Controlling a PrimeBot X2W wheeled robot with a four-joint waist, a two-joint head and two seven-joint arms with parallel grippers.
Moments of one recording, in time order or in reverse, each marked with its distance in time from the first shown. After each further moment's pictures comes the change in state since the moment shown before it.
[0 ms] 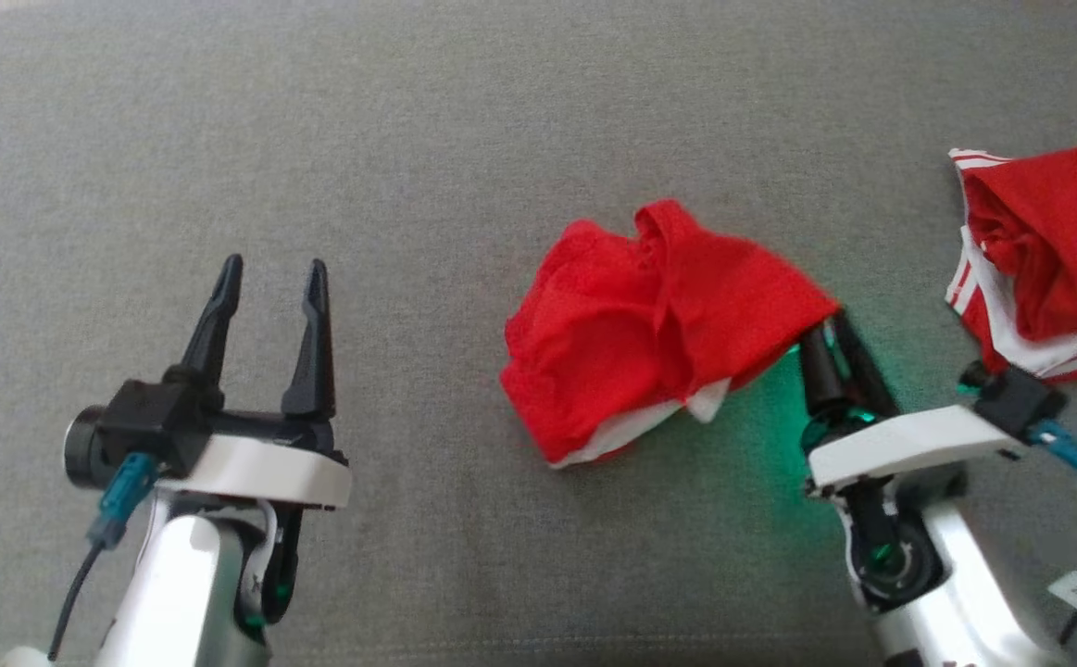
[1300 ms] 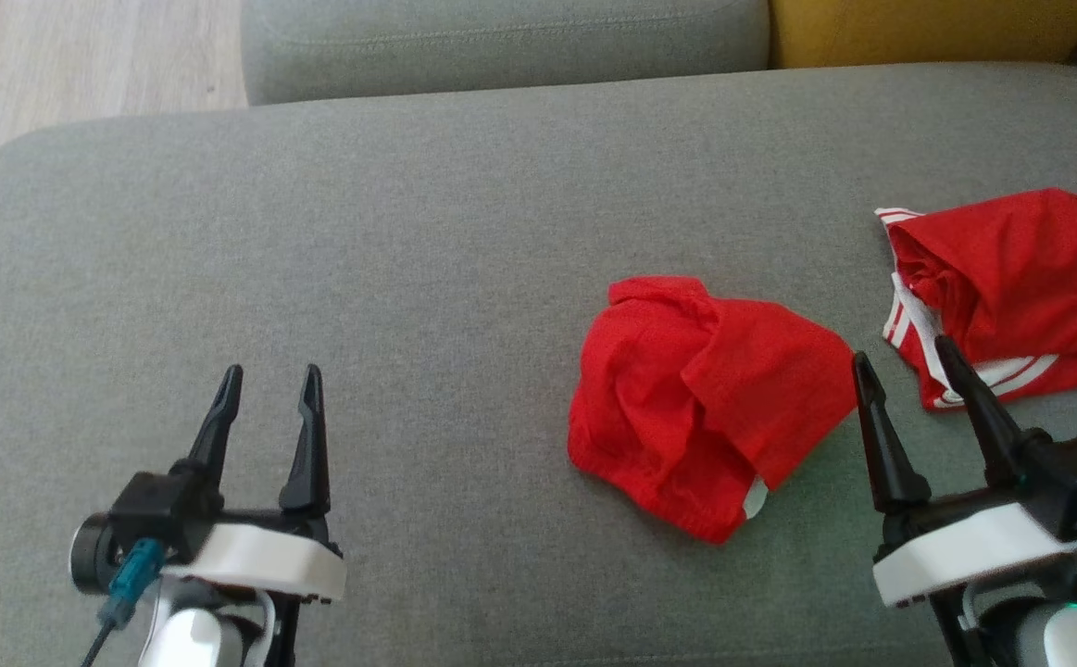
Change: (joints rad) left arm 0.168 0.005 0.015 -0.012 -0.010 0.024 0.010; right arm 0.325 -0.038 -0.171 -0.546 -0.804 0.000 0.162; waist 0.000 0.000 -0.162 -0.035
